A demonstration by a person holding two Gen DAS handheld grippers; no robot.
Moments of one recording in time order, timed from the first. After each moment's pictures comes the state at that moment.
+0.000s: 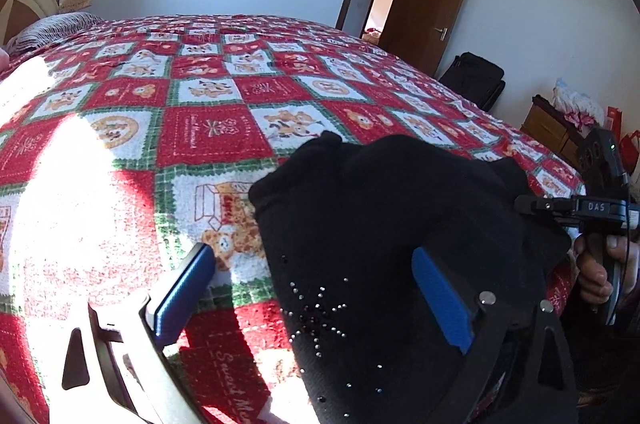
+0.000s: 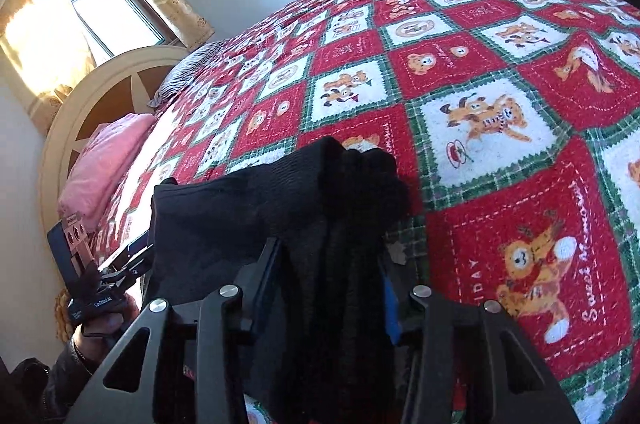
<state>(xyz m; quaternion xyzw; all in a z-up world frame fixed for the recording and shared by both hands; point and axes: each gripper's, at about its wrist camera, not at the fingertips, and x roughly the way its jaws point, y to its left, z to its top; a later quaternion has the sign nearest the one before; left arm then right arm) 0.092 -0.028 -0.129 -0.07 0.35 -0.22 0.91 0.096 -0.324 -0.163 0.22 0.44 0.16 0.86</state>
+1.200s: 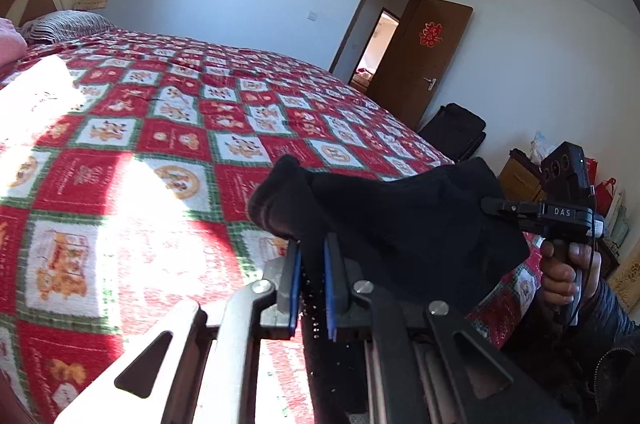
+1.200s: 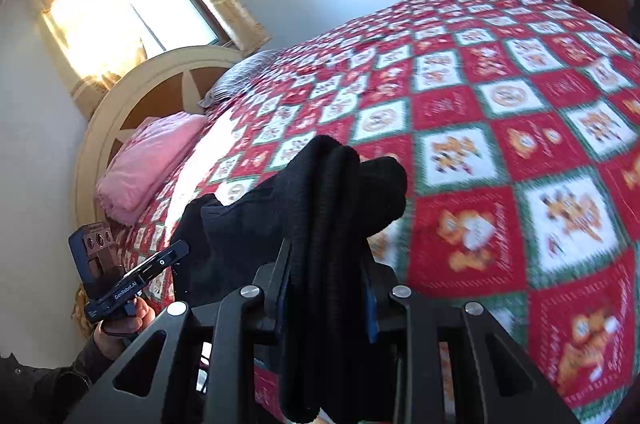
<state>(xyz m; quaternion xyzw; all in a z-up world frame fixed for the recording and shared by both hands) 0.078 0.050 -0.075 -0.14 0.29 -0.23 0.92 0.123 -0.249 -0.081 0.19 0.38 0.26 0.87</state>
